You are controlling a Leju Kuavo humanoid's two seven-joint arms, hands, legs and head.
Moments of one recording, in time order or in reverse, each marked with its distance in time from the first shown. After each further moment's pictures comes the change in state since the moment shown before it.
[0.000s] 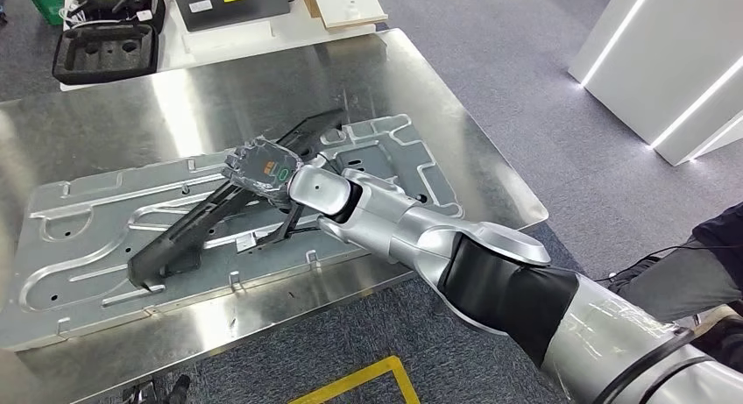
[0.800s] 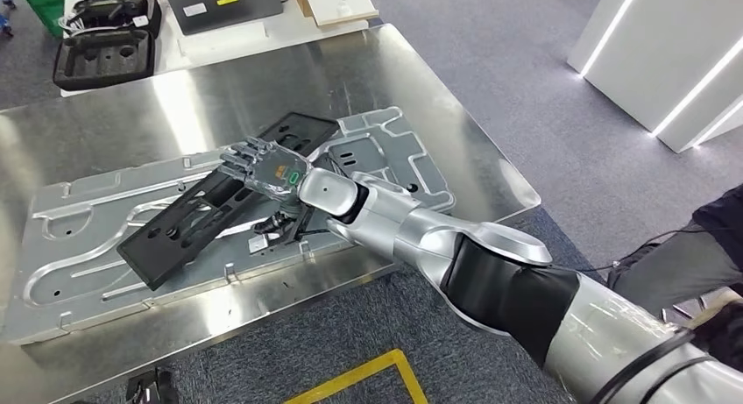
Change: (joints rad) left arm -0.014 0.008 0.000 0.018 0.008 -0.009 0.043; right arm -0.001 0.005 0.024 0.054 -0.035 -0.006 -0.009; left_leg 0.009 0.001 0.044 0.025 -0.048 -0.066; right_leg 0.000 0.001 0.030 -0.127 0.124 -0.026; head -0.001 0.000
